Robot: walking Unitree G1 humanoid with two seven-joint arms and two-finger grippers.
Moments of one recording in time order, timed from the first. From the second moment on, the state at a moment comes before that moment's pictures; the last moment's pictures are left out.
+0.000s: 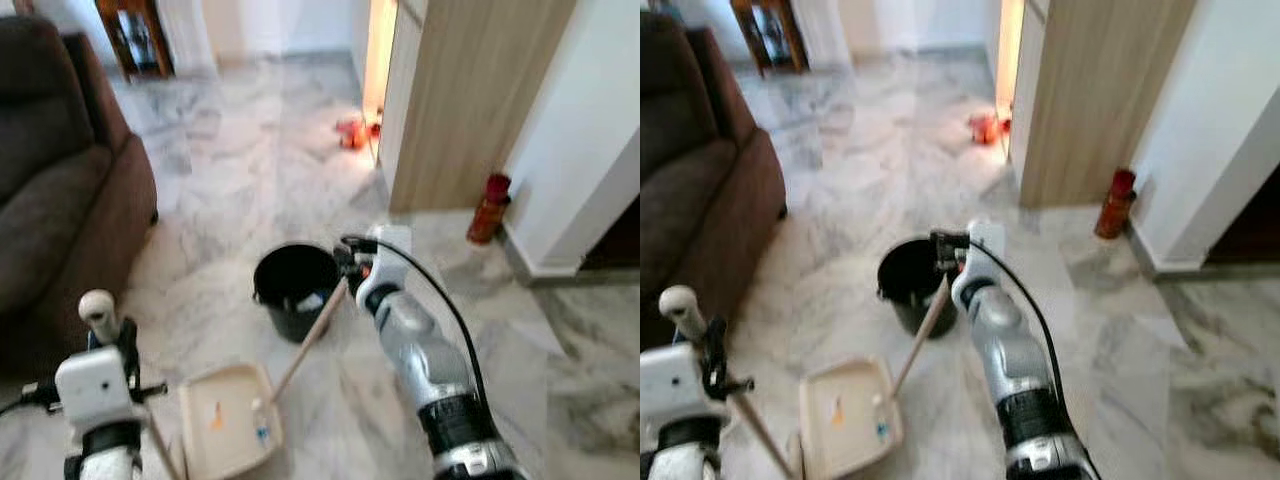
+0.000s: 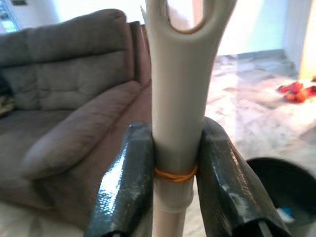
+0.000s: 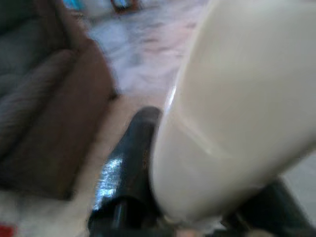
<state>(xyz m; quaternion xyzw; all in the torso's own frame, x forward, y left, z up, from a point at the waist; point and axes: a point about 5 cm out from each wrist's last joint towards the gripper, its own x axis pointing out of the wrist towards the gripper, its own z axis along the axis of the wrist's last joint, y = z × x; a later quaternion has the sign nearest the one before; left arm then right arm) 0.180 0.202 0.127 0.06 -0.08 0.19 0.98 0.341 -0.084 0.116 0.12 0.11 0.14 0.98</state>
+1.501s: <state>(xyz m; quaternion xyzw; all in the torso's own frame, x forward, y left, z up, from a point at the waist) 0.184 0.203 0.131 0.07 -0.09 0.18 0.98 0.338 -0.159 0.195 0.03 0.03 0.03 1.00</state>
